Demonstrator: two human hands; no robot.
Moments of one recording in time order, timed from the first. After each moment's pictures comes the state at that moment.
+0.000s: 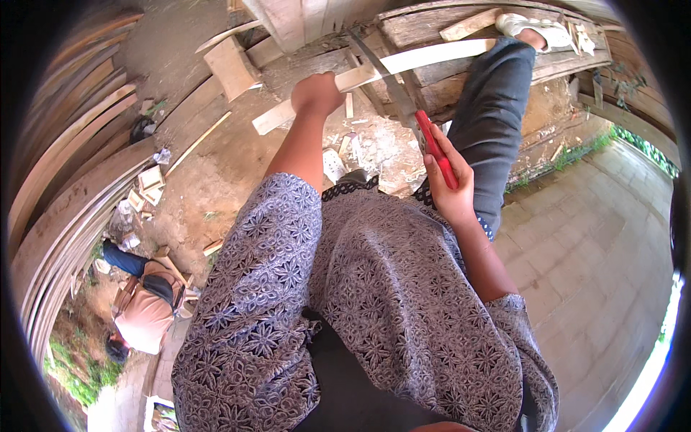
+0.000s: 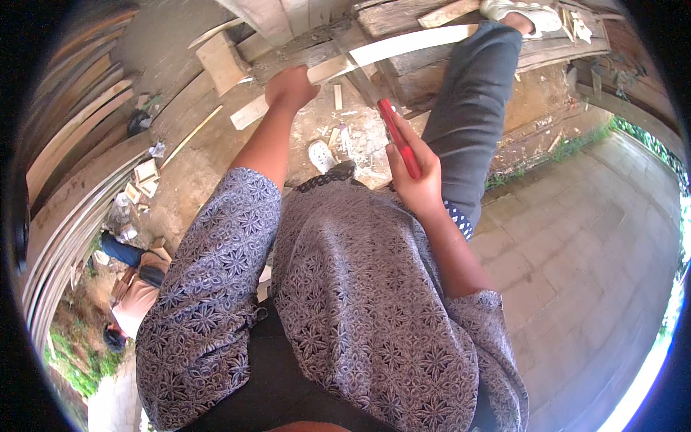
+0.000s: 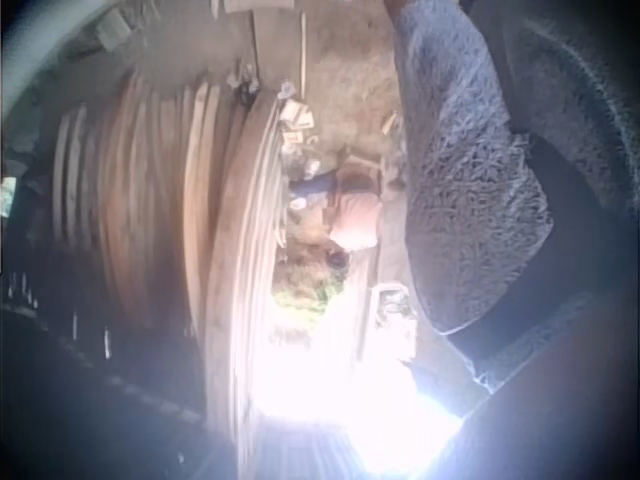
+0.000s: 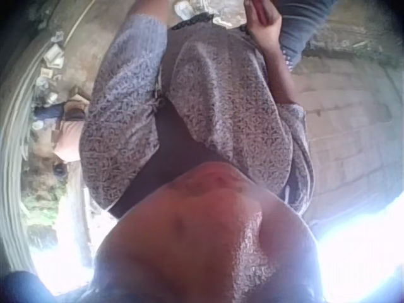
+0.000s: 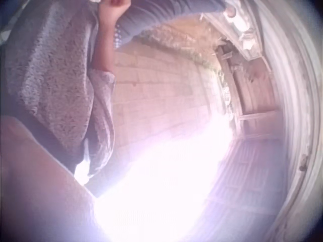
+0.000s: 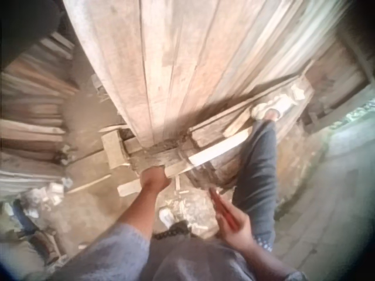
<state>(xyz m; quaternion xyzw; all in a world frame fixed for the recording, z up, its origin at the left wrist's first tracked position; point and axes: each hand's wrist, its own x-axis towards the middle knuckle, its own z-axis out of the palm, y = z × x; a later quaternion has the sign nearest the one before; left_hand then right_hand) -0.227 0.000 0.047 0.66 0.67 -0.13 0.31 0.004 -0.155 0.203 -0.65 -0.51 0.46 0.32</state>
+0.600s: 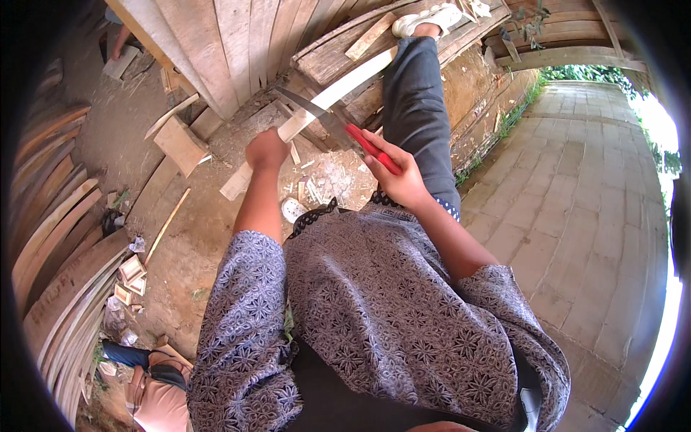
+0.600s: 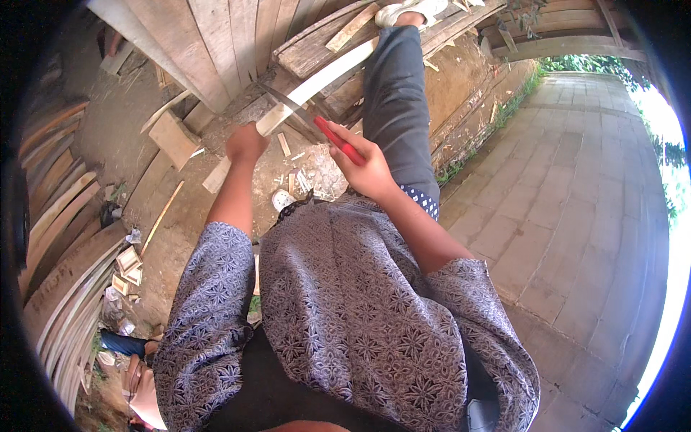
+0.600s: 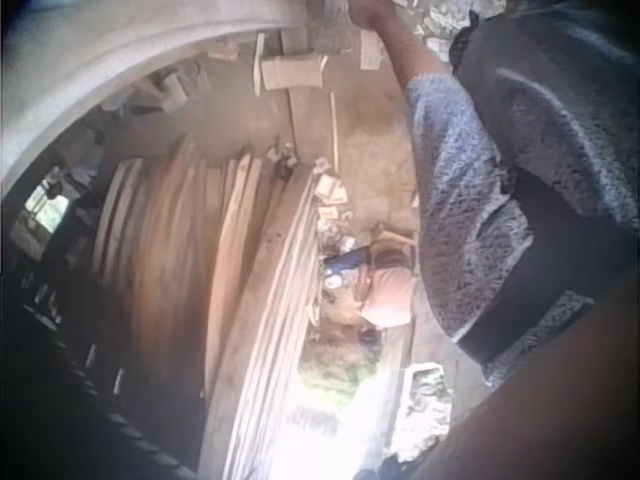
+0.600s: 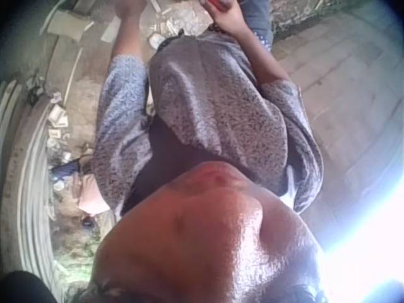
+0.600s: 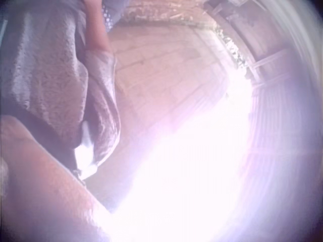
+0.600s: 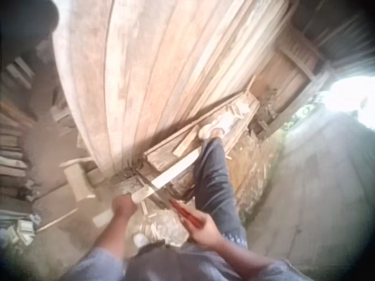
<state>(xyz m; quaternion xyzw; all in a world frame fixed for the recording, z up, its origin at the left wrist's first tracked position) -0.218 -0.027 0.043 0.69 0.66 -0.09 0.28 0.002 -0.164 0.216 -0.69 -0.49 0.44 0.29</state>
